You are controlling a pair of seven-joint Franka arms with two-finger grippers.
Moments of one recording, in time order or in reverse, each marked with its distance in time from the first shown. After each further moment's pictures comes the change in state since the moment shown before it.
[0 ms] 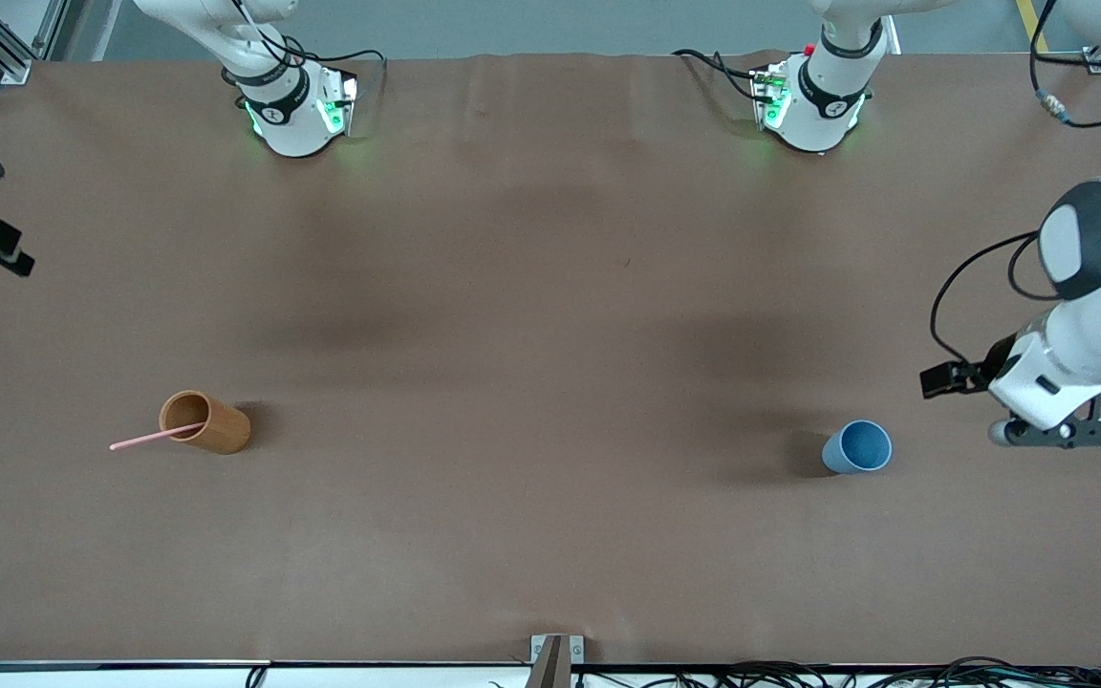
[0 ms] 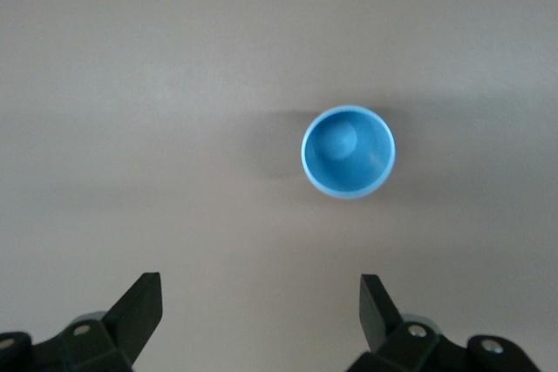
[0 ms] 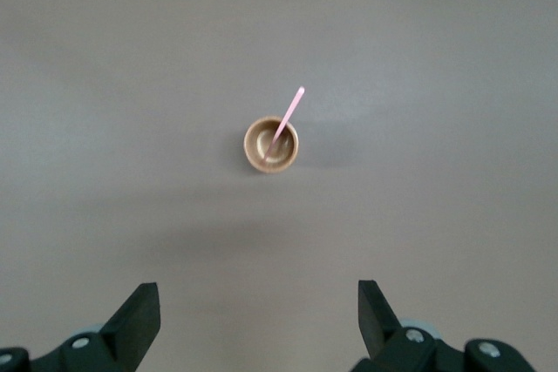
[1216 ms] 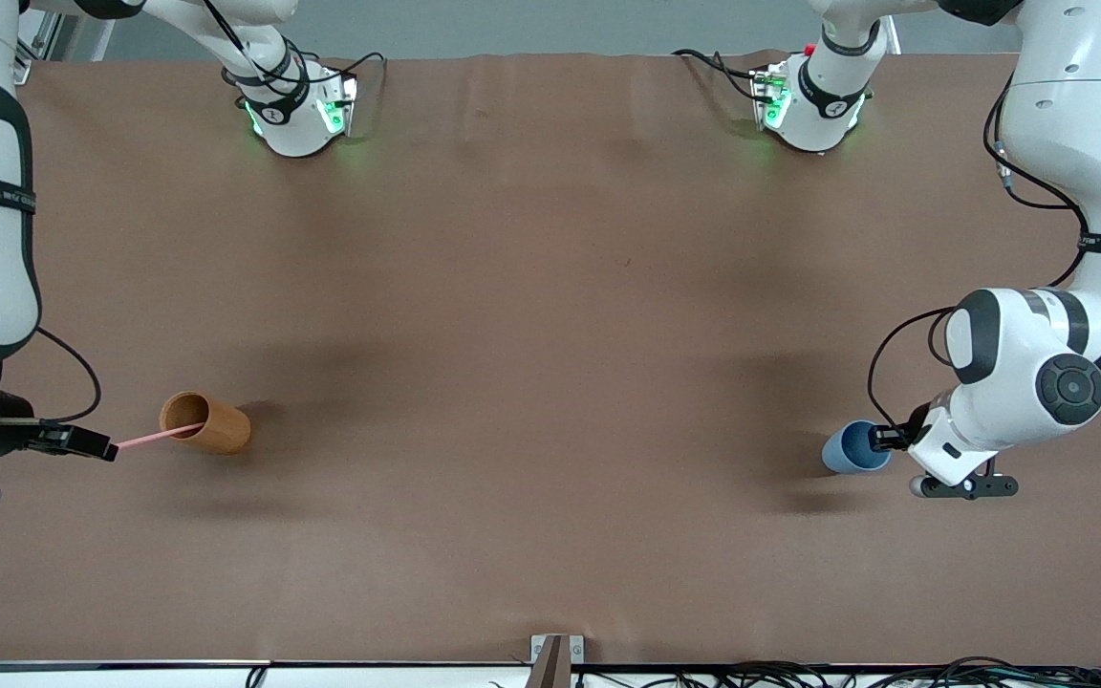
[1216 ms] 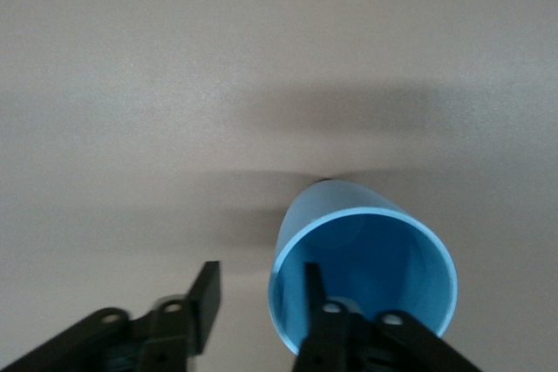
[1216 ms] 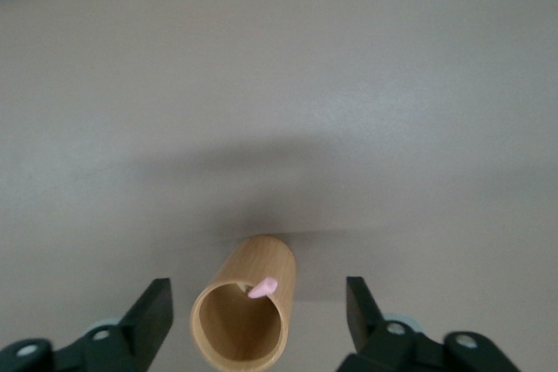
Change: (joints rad) left arm -0.004 0.241 -0.009 -0.003 0.000 0.250 -0.033; right arm -0.058 0.482 -0.032 0.097 0.142 0.364 -0.052
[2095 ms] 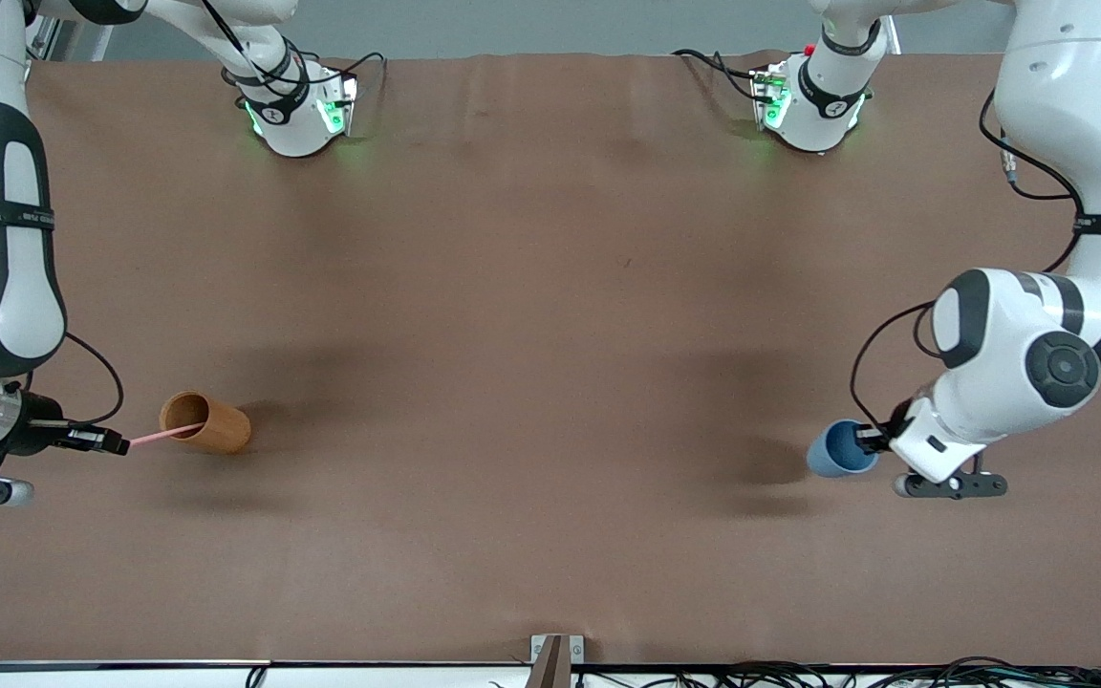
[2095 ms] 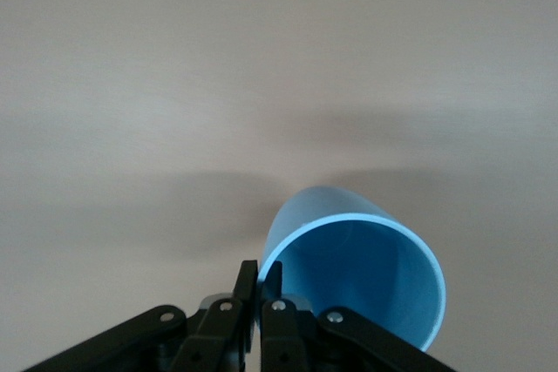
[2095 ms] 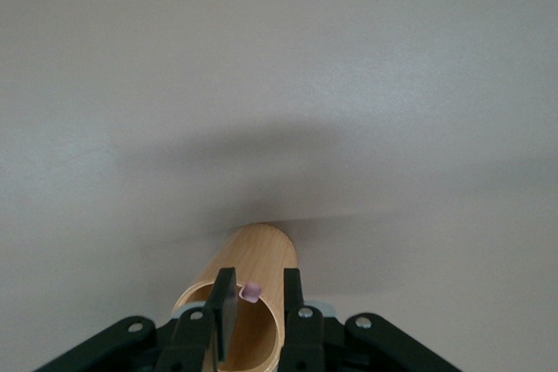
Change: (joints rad) left arm -0.056 -0.084 -0.079 0.025 -0.001 -0.056 -0.133; right arm -0.004 0.009 0.003 -0.070 0.015 0.033 0.007
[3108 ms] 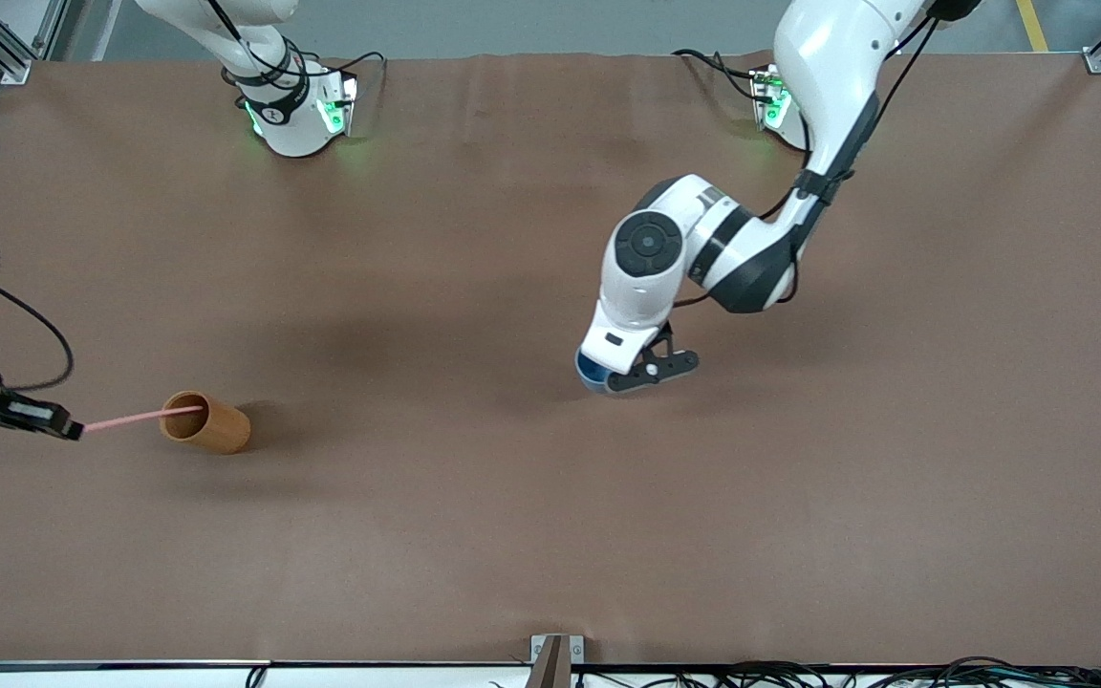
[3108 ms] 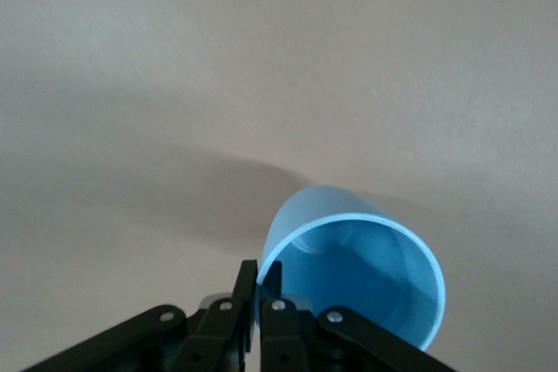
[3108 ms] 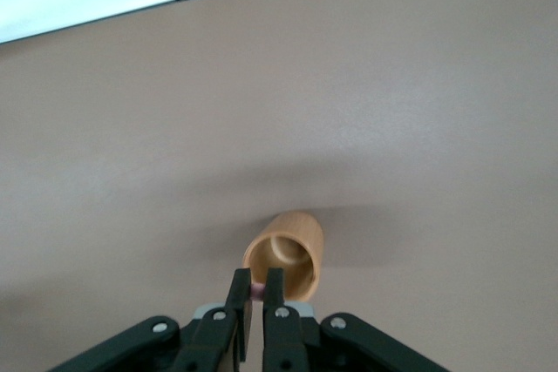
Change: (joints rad) left arm -0.534 0.064 -0.031 0.023 0.086 -0.023 -0.874; right arm 0.008 -0.199 0.004 0.036 0.008 -0.146 0.009
